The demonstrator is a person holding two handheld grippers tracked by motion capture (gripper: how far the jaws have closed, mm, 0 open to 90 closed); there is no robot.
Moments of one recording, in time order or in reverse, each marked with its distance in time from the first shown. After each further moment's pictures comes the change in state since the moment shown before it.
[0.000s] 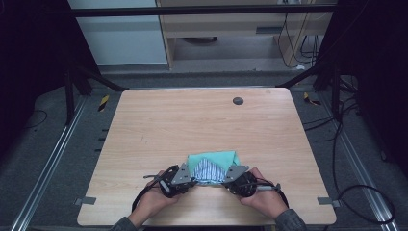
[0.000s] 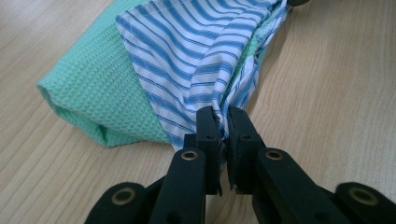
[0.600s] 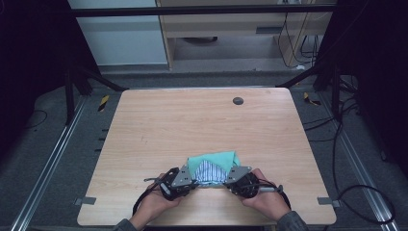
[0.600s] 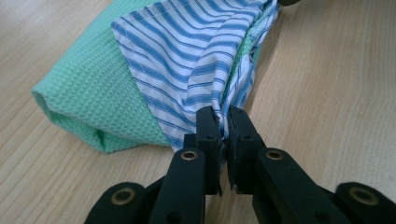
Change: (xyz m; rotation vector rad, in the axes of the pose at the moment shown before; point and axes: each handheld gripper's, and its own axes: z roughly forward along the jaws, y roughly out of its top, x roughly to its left) left arm -0.010 -0.001 -0.002 -0.019 -0.009 -0.019; right arm 0.001 -0.004 -0.006 -0.007 -0.010 0.013
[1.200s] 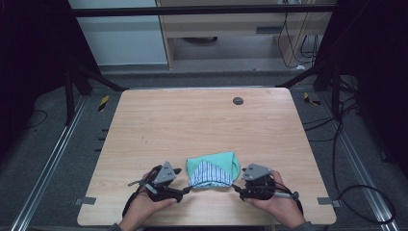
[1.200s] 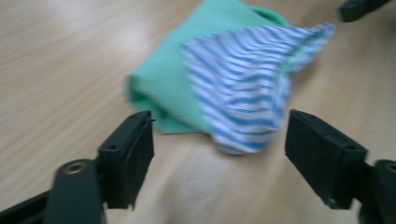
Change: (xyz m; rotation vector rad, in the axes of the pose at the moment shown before) left arm 0.023 -0.017 -0.039 -0.114 0.118 -0.245; right arm -0.012 -0.027 -0.033 -0.085 -0.173 0.176
